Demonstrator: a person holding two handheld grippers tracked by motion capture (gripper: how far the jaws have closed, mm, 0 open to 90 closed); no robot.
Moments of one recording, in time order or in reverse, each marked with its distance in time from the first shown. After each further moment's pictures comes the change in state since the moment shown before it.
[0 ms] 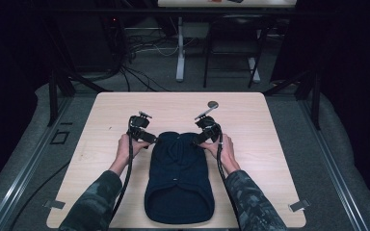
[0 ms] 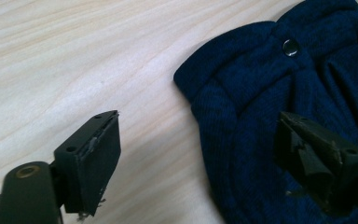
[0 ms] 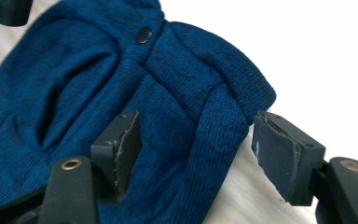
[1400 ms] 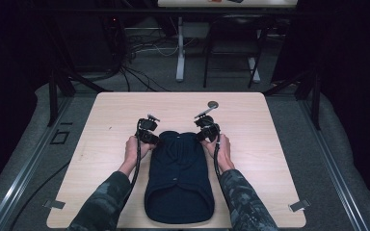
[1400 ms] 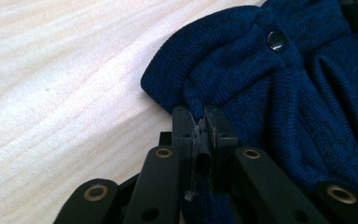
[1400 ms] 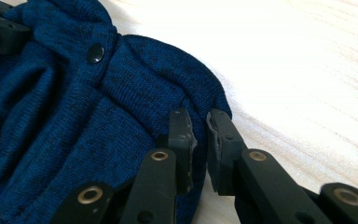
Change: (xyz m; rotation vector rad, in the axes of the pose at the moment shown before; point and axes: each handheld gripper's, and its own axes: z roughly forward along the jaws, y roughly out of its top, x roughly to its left) left arm -0.014 -0.001 0.020 0.019 -0.026 0.004; right arm 0.000 0.002 0.009 -0.035 -0.110 0.059
